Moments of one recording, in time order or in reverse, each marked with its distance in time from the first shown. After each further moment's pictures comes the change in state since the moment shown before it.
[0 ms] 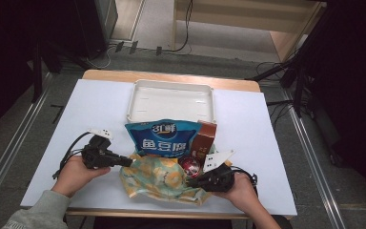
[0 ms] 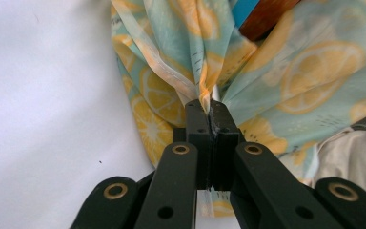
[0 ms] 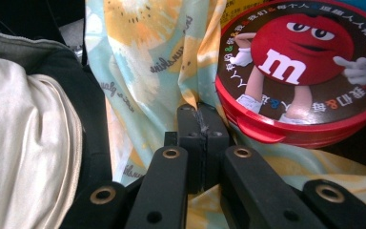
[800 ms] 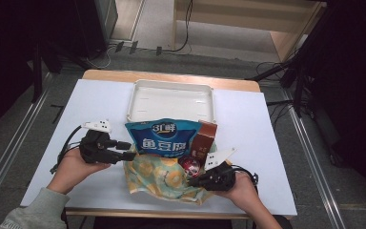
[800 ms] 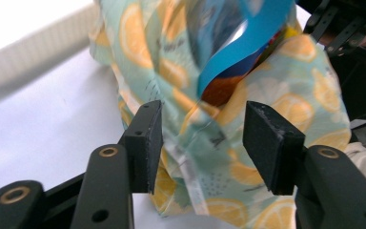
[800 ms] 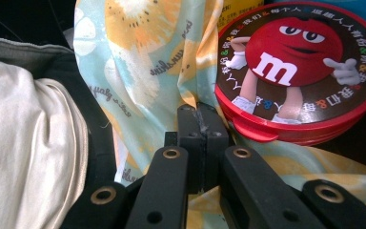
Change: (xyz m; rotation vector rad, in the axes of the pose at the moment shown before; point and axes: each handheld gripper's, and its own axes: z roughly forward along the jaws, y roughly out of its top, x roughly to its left) left arm -0.021 0.025 -0.022 -0.099 0.073 0.123; right arm -0.002 0.002 -0.005 0.001 0.014 0.024
